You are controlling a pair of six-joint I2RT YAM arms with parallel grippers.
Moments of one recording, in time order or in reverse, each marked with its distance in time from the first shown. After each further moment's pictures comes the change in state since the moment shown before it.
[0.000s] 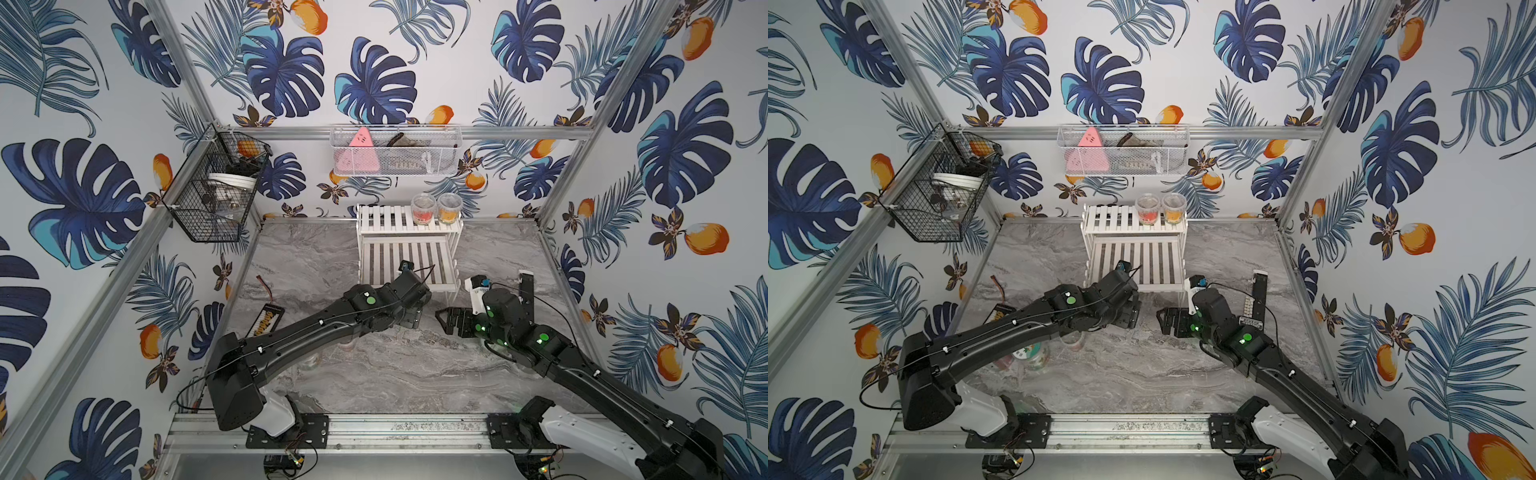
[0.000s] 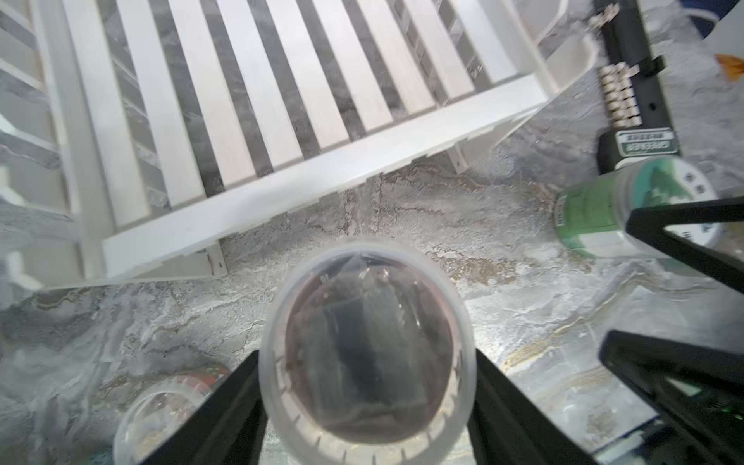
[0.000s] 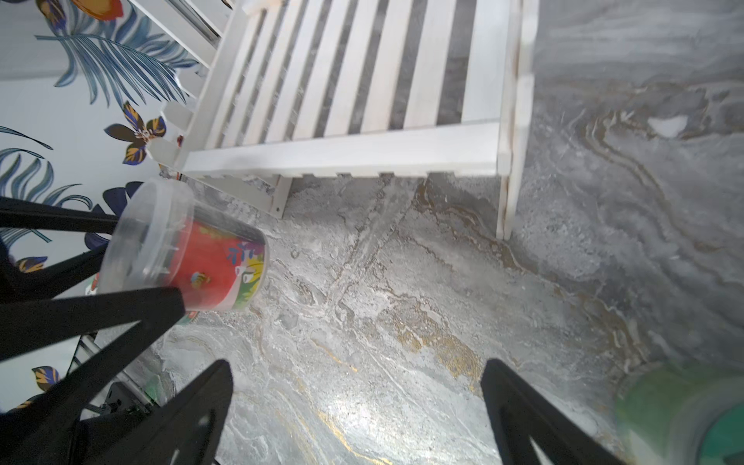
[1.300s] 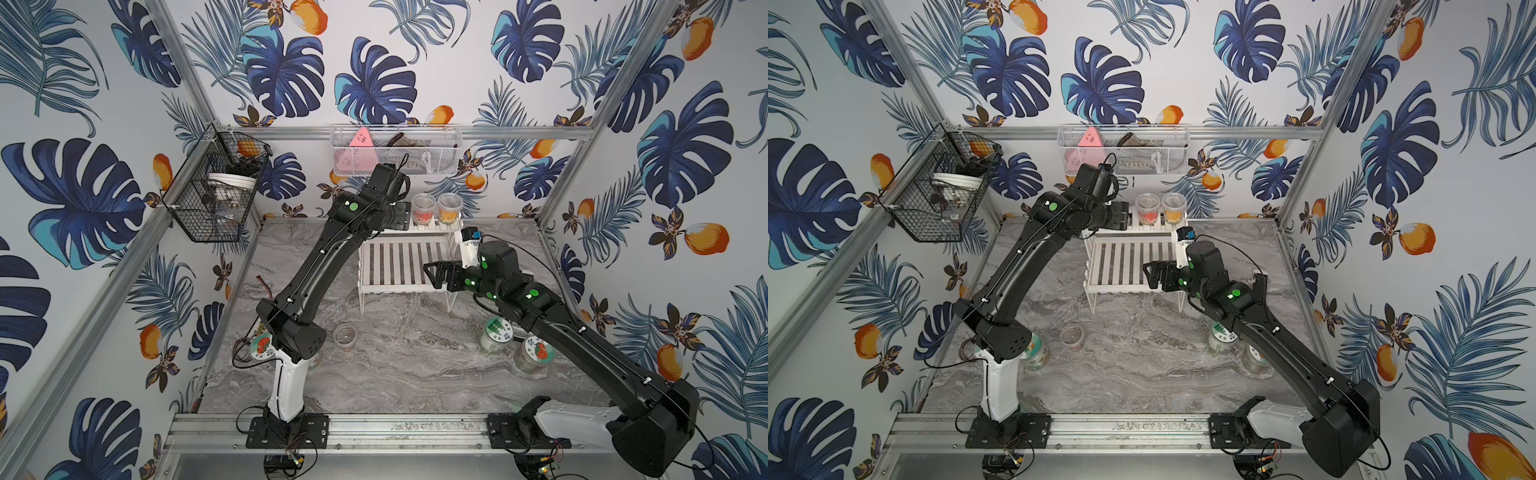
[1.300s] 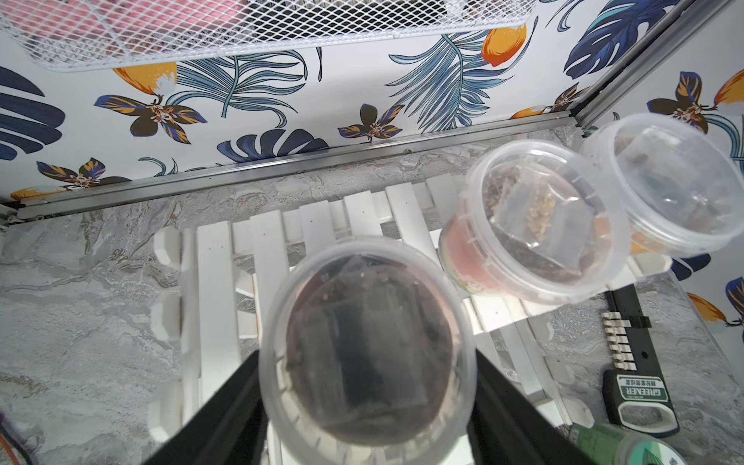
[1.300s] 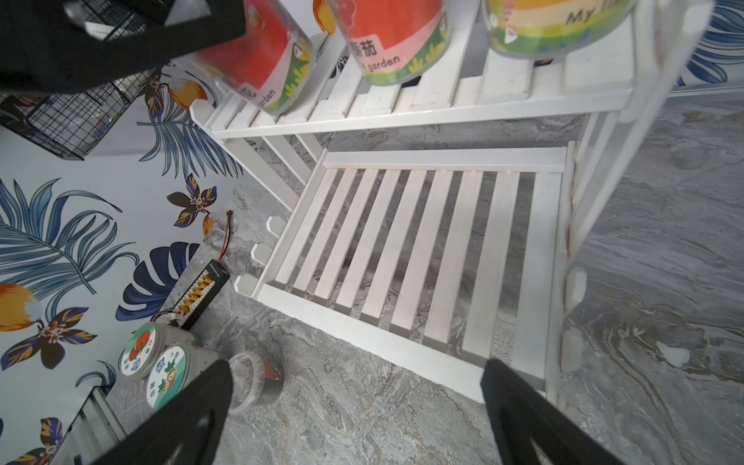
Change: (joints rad) left arm 0.385 0.531 1.069 -0.292 0.085 0.234; right arm -0.080 0.287 0.360 0.096 -0.058 -0.153
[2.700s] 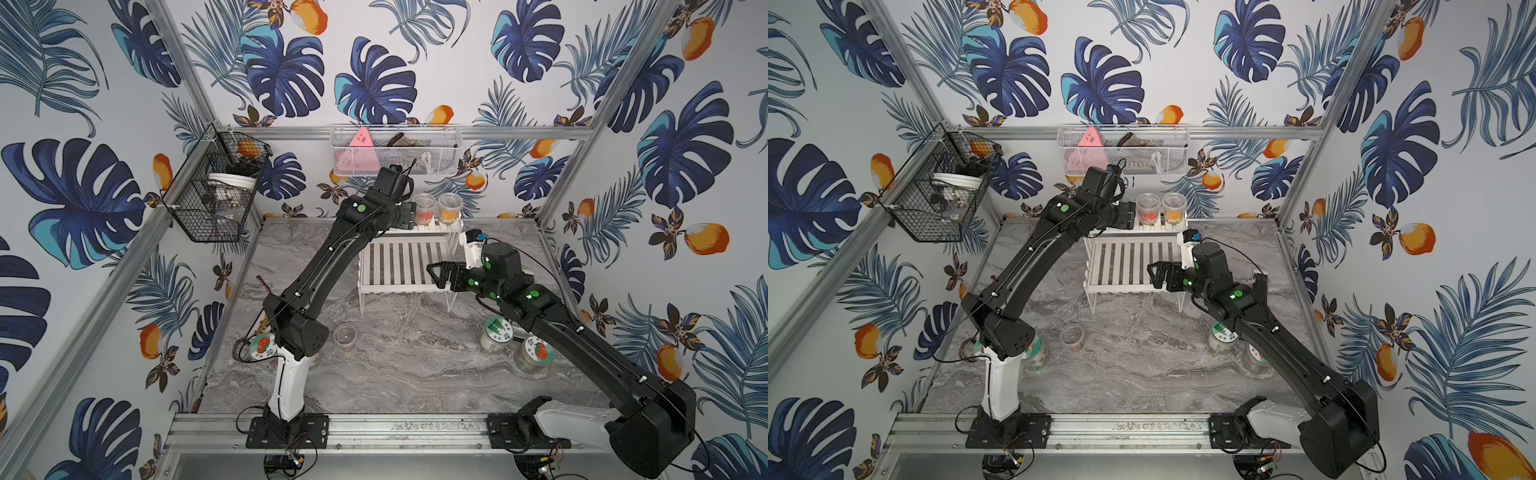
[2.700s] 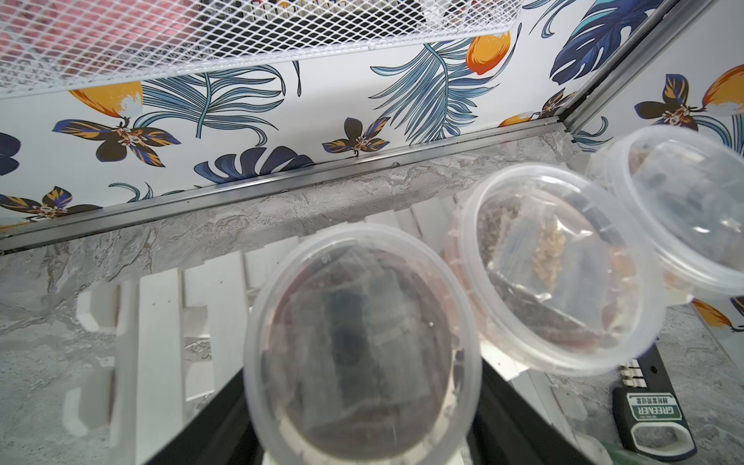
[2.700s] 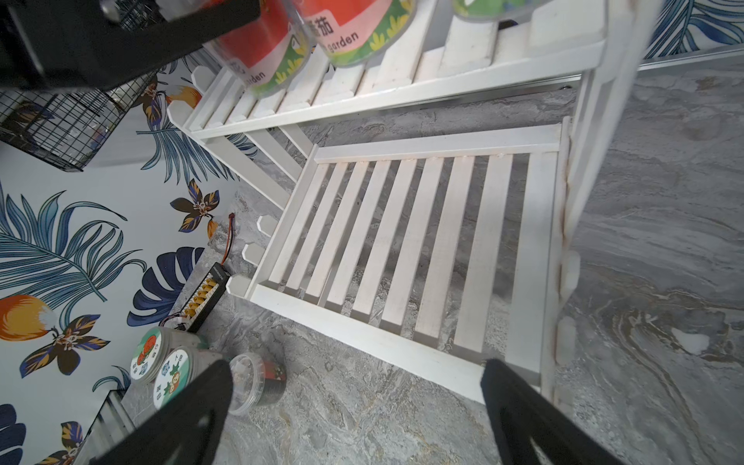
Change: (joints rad) left arm 0.005 0.017 -0.081 0.148 0.030 0.037; right arm -0.053 -0.003 -0.058 0.038 -0.072 0.031
